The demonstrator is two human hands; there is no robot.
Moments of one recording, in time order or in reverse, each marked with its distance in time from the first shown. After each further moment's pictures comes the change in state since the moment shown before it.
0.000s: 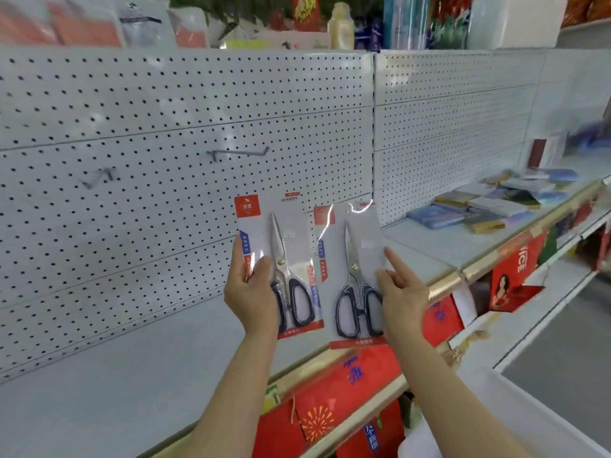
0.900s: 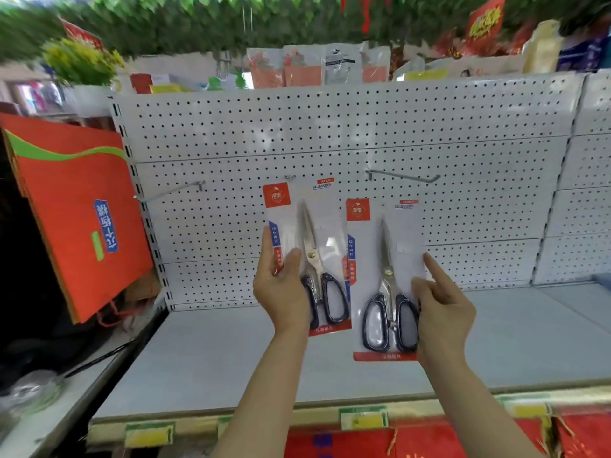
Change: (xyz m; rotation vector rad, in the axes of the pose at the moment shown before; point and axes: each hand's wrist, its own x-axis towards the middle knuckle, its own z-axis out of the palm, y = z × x) left_hand 0.038 0.104 -0.119 -0.032 0.327 0.254; right_hand -0.088 -0.034 0.127 0.201 -0.371 -0.007
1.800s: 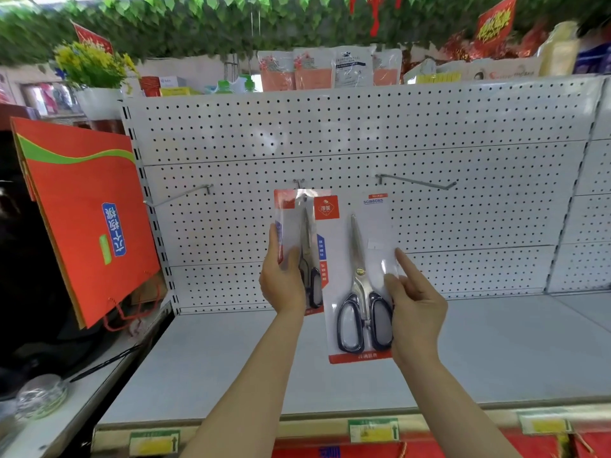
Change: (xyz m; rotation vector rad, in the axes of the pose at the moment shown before) left_hand 0.061 -0.043 -0.002 0.436 -0.002 0.067; right_hand -0.017 -0.002 0.052 0.062 -0.096 0.030
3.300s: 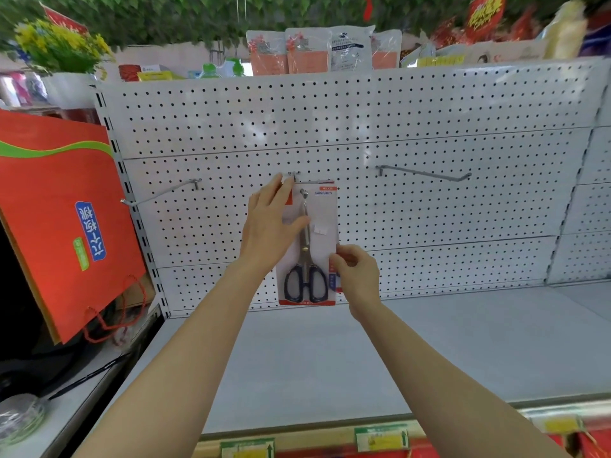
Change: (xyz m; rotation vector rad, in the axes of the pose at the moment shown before) left_hand 0.083 0.052 -0.011 0.614 -0.457 0.567; right_hand 0.064 0.080 0.080 -0.360 -0.202 0.127
